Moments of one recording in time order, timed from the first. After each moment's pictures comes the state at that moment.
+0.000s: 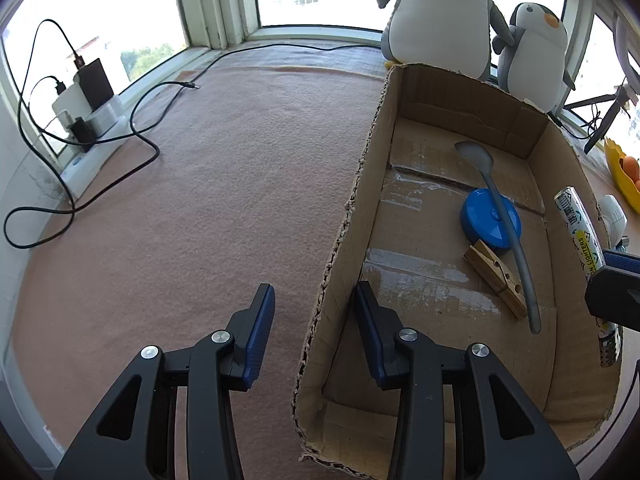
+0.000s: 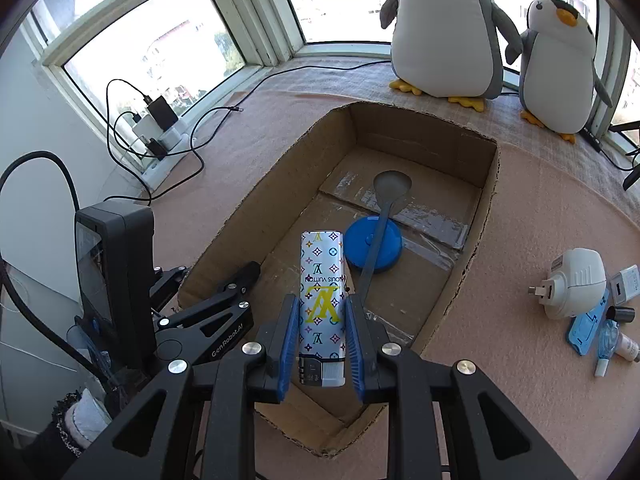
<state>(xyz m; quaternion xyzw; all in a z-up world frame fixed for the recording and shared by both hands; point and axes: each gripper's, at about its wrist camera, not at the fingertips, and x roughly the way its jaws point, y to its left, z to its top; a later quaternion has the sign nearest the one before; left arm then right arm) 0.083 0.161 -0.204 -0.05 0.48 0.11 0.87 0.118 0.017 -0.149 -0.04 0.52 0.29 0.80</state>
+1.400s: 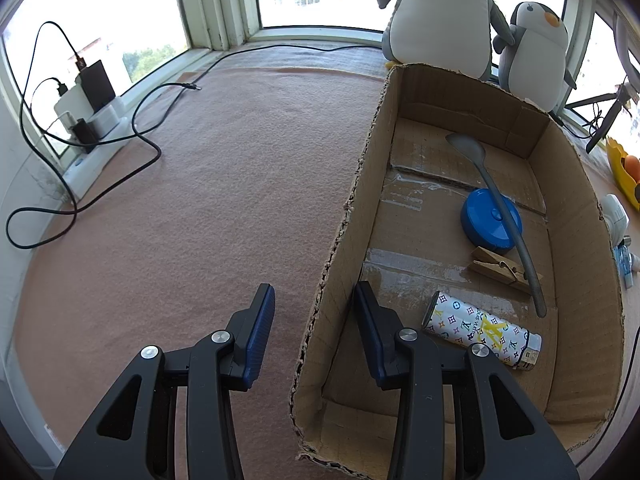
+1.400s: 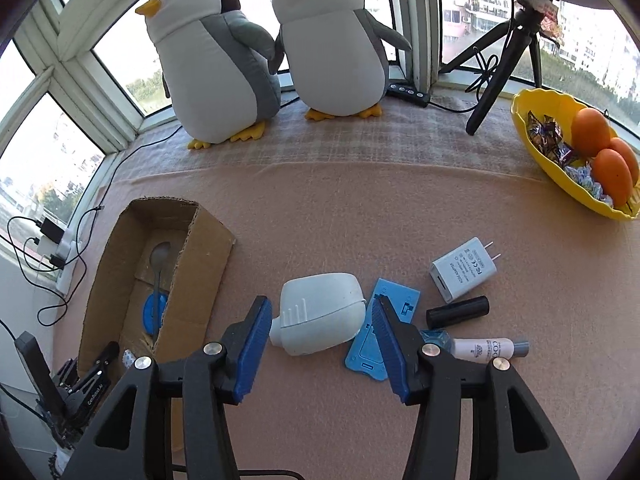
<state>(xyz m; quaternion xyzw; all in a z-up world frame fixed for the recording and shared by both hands) 0.082 0.161 -0.204 -0.05 0.48 0.11 0.87 0.213 -0.165 -0.147 0.06 0.53 0.11 0.84</state>
